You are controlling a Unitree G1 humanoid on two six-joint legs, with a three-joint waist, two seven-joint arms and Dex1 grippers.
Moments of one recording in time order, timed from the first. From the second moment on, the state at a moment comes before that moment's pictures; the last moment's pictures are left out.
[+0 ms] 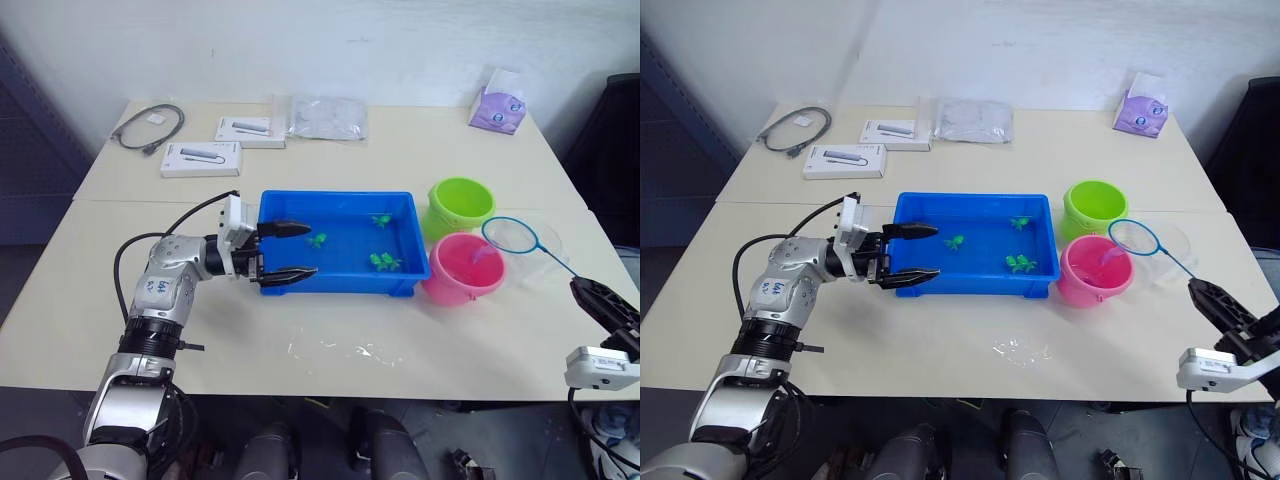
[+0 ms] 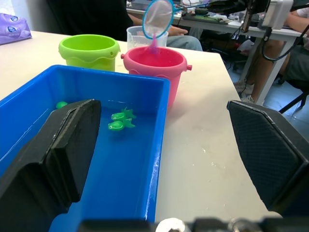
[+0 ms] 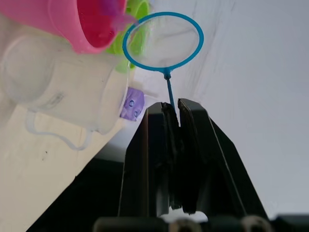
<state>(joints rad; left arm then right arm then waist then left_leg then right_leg) -0.66 0.44 -0.02 0.35 -0.43 0.13 -1.26 0.43 -0.88 -0.65 -0.10 -0.80 -0.80 -0.01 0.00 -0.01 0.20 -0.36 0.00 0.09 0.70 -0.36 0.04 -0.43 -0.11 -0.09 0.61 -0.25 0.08</state>
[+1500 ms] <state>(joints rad) -0.59 0.52 0.04 0.32 -0.42 0.12 -1.21 -0.63 -1.11 0.44 -0.36 -0.27 0.48 0.77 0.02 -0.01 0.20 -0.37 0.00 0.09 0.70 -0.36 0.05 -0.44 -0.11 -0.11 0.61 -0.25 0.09</state>
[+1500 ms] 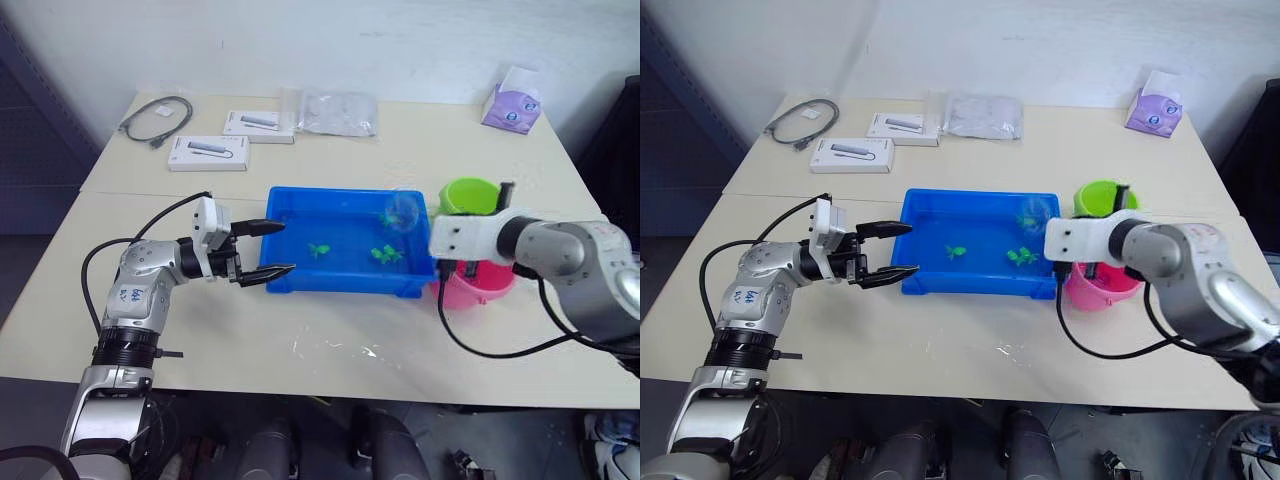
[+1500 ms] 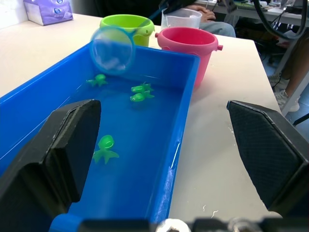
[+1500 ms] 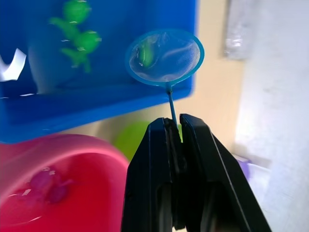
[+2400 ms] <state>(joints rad) -0.58 0.52 0.04 0.32 -0.42 0.11 -1.20 -0.66 -0.95 0.39 -0.36 -0.38 0.72 1.06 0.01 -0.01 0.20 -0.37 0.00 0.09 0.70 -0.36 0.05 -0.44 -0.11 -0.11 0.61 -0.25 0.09</state>
